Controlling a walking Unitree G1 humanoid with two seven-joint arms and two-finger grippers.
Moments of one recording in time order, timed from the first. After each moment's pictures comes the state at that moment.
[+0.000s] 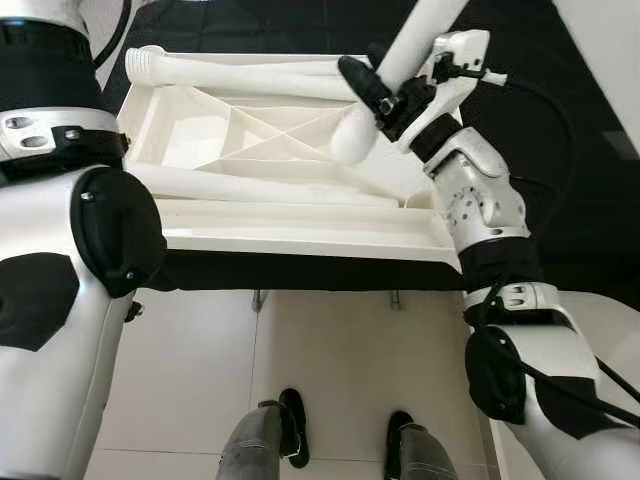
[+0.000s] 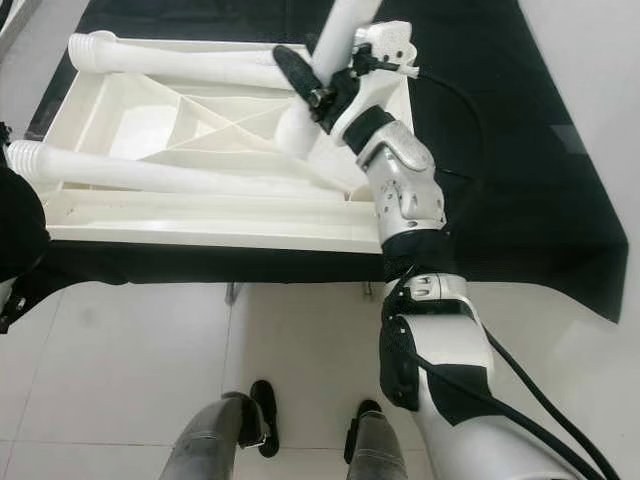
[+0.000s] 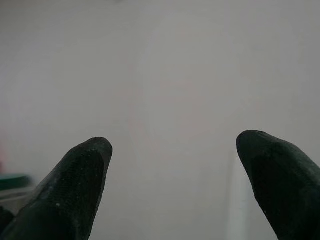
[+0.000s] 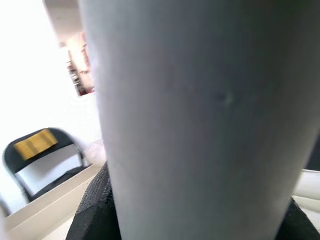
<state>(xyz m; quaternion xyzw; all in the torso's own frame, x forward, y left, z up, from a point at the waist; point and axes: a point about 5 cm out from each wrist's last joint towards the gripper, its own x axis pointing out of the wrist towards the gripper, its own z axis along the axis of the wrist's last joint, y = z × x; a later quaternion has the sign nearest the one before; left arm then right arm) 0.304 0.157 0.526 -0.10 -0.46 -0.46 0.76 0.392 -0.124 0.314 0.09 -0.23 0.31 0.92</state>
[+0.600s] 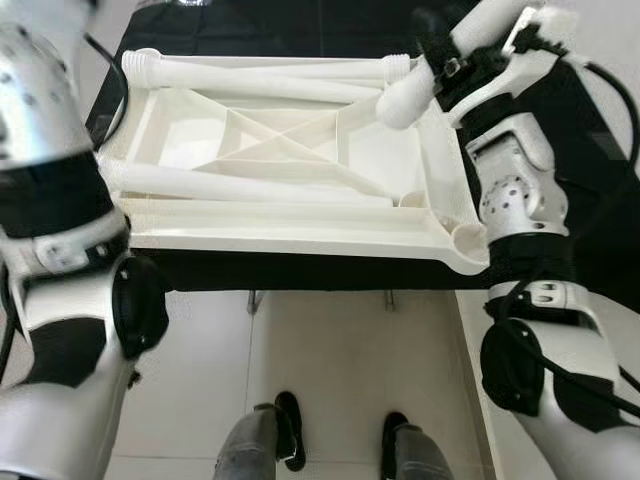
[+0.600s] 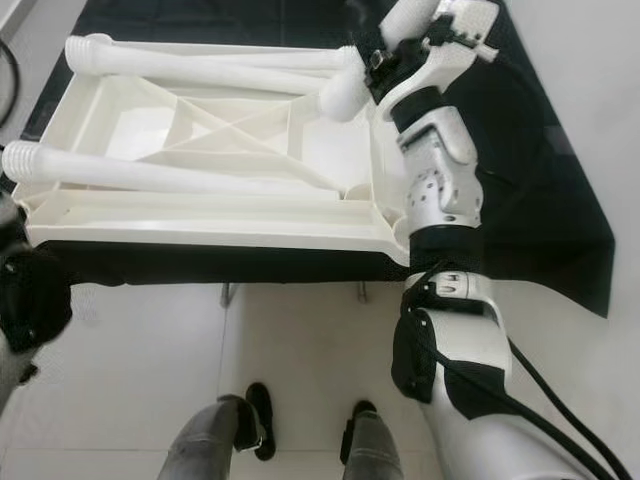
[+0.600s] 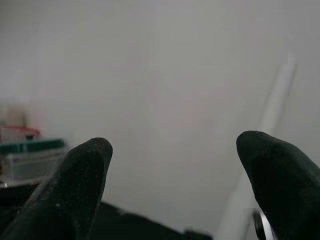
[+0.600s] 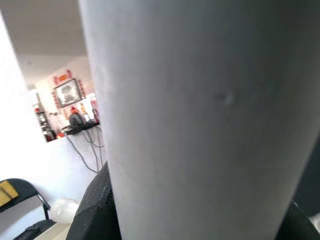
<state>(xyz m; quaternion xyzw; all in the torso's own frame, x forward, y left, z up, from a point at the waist) 0.288 0.145 0.455 -0.04 -0.40 -0.42 0.81 0.382 -0.166 0.342 0.12 -0.31 0.25 0.91</state>
